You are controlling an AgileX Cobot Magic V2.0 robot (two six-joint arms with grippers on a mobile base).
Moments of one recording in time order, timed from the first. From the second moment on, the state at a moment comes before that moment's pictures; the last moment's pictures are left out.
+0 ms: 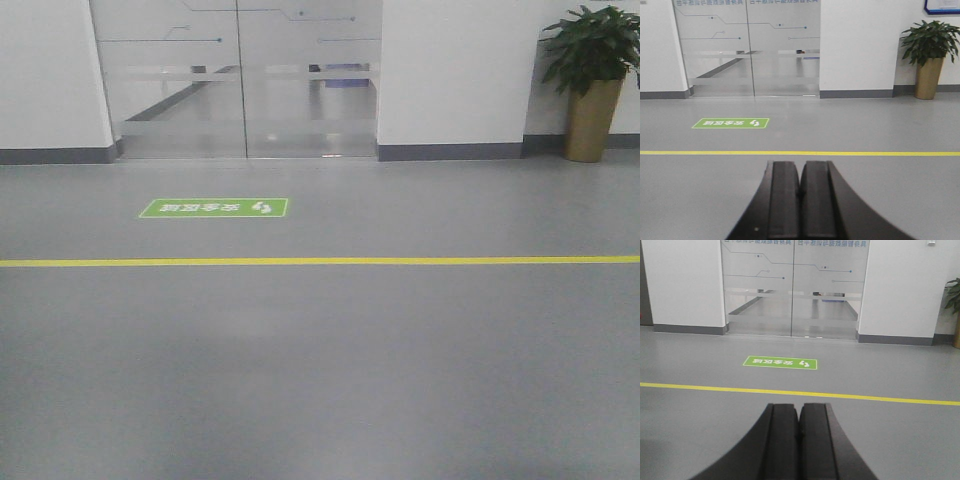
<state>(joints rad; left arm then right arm) 0.06 0.00 0.00 0.03 0.05 -0.03 -0.06 0.00 0.00 0.06 0.06 0.02</state>
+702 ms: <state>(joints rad) 0.06 0.00 0.00 0.03 0.05 -0.03 -0.06 0.00 0.00 0.06 0.06 0.02</state>
